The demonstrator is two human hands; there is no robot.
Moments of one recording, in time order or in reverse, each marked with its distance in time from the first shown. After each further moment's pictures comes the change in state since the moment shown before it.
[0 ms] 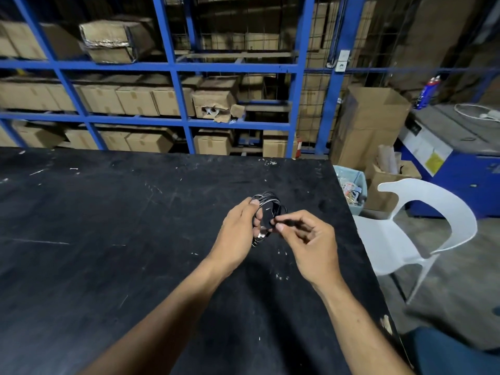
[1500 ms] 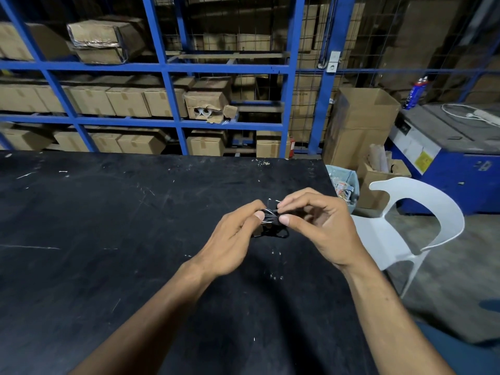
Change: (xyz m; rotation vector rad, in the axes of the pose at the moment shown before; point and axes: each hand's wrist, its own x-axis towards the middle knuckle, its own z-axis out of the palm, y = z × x) left_hand -0.011 0.008 -0.012 0.316 -0.261 0.340; right_hand 0.029 -0.043 -0.043 -0.049 -0.263 -0.197
